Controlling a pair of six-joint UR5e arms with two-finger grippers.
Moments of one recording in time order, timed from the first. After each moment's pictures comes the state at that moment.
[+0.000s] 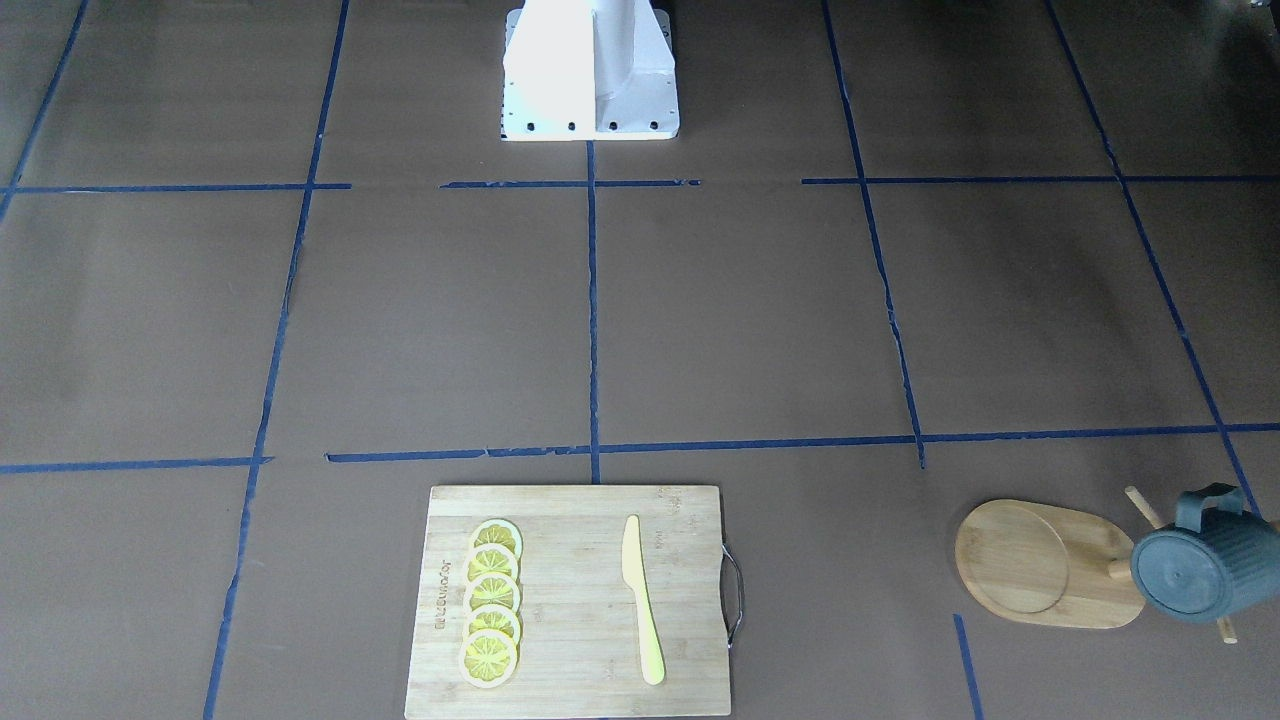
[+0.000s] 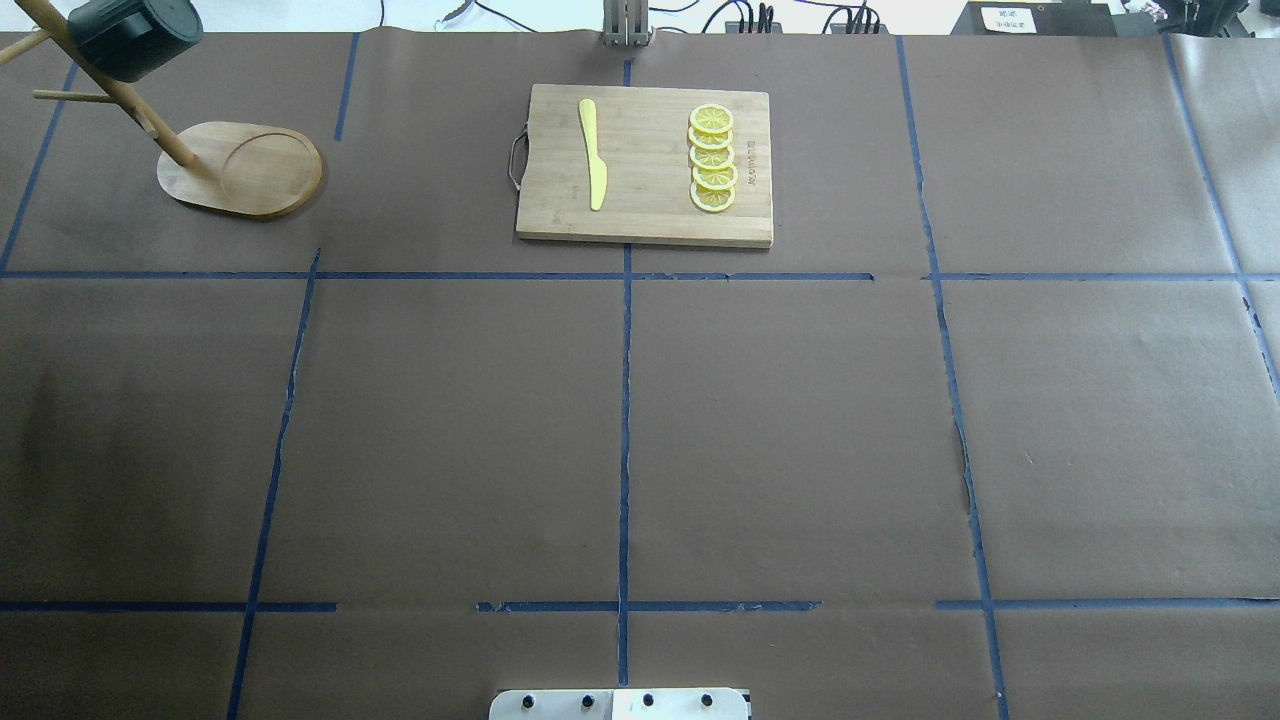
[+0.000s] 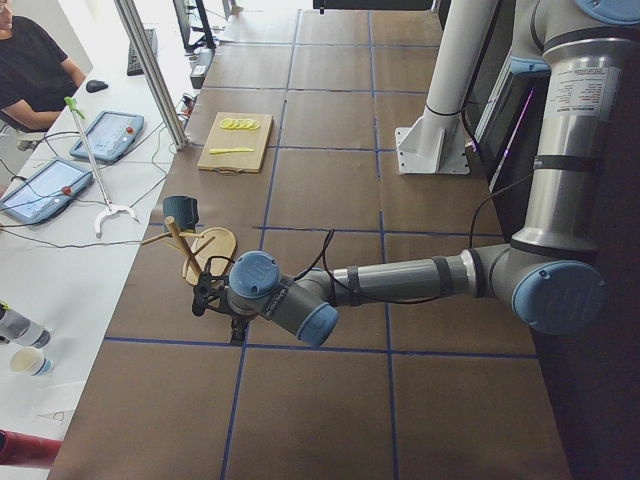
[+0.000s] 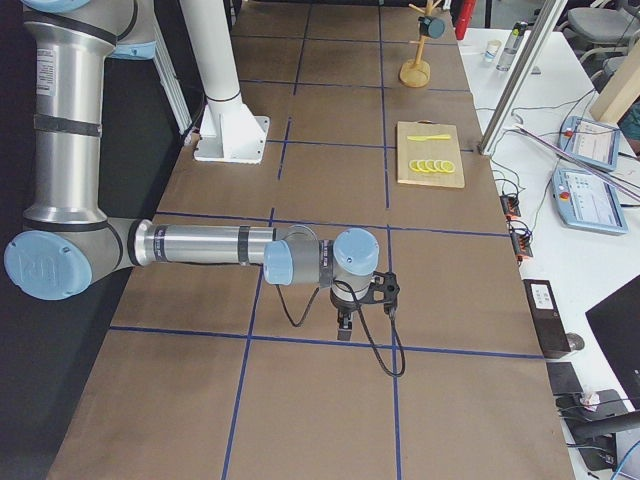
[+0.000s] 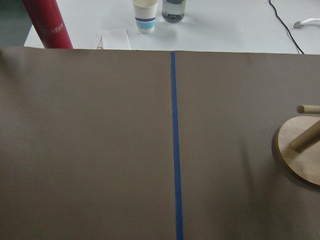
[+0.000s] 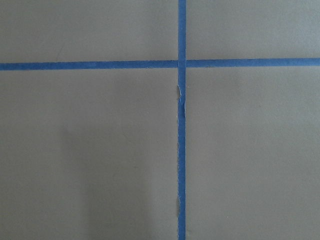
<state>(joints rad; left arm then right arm) -1.51 -1.64 -1.38 -2.17 -2.44 -0.37 1.50 -1.68 1.69 -1.53 2.37 0.09</state>
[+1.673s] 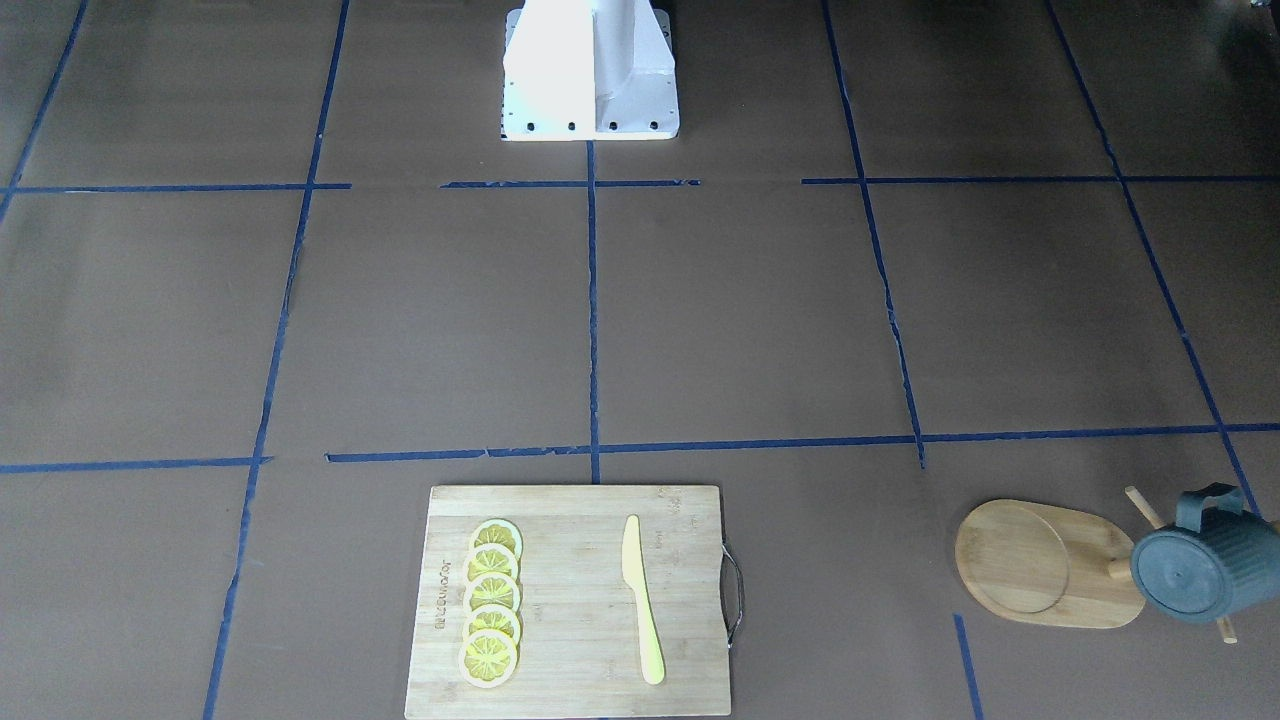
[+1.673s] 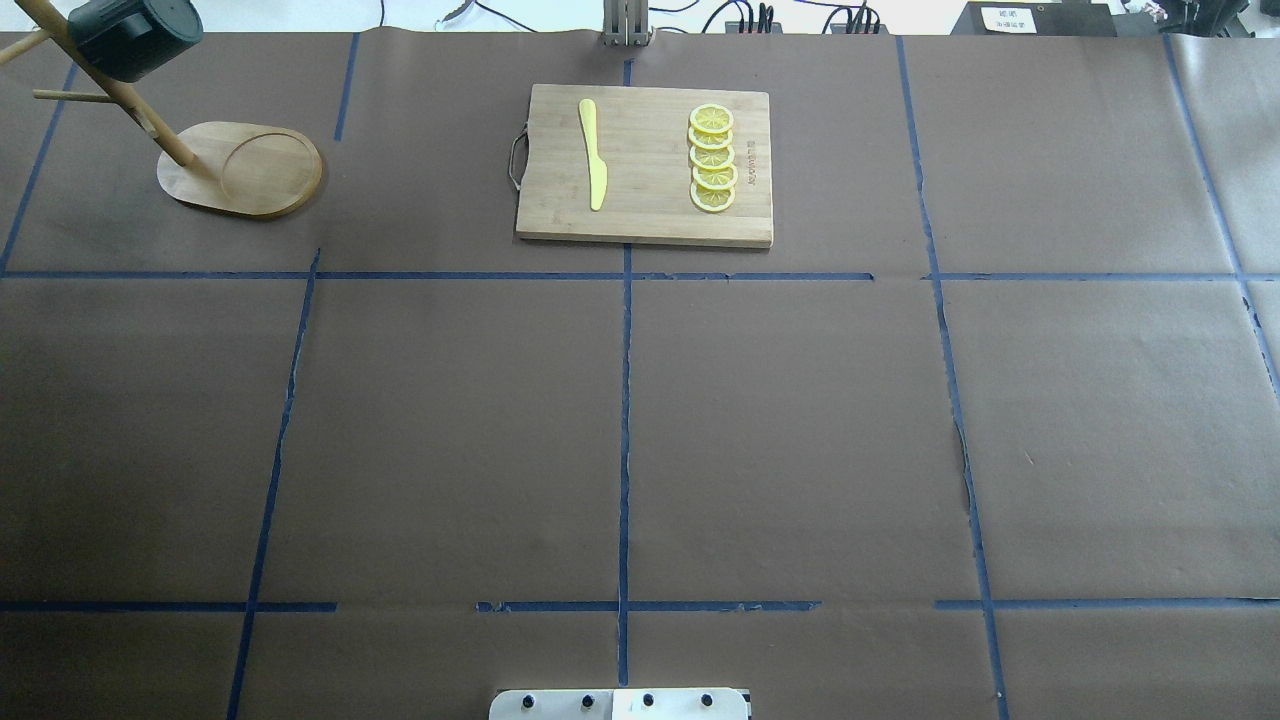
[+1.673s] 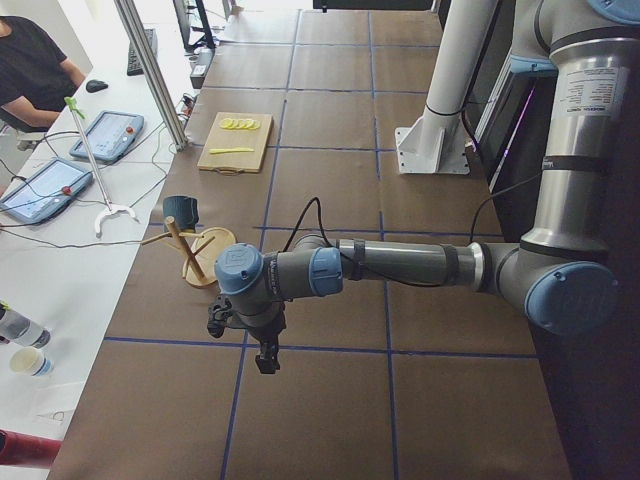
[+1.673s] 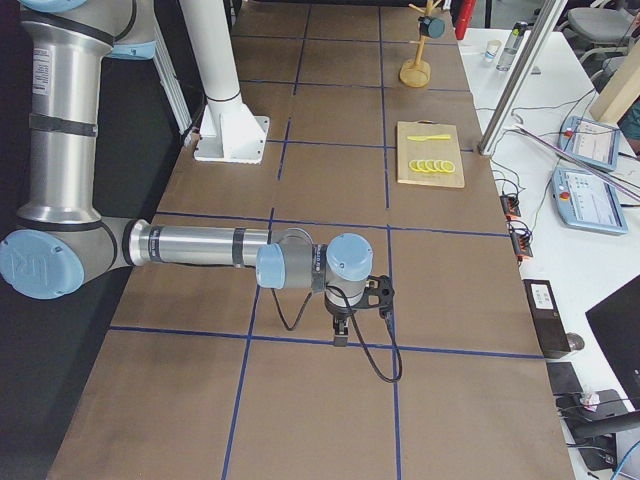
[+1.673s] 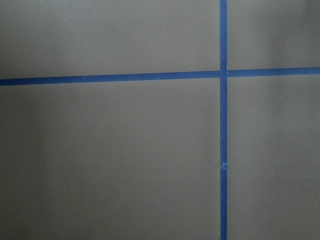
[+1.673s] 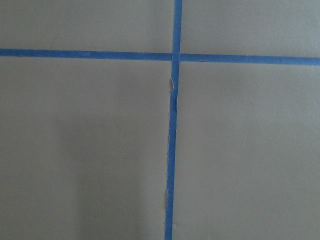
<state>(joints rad) -1.59 -1.61 -1.56 -1.39 -2.29 0.14 1.52 -1.70 1.70 -1.53 2.36 0.03</state>
